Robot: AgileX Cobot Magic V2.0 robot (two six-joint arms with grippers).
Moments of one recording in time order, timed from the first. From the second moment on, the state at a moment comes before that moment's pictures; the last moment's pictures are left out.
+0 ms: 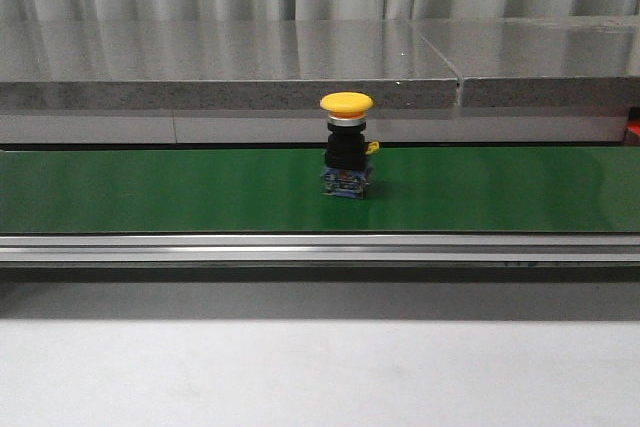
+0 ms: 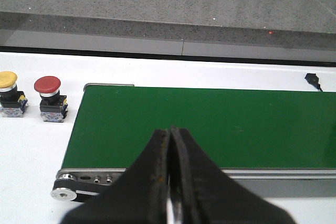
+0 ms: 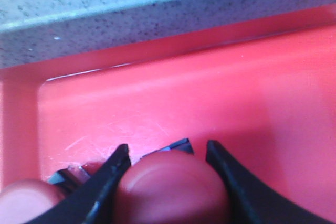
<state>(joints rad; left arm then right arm) 0.00 0.34 -0.47 -0.24 0.53 0.15 -0.56 2.19 -1.79 0.40 0.59 -0.47</state>
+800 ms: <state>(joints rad) 0.00 0.34 -0.47 -0.24 0.53 0.15 -0.56 2.17 -1.84 0.40 0.60 -0.47</state>
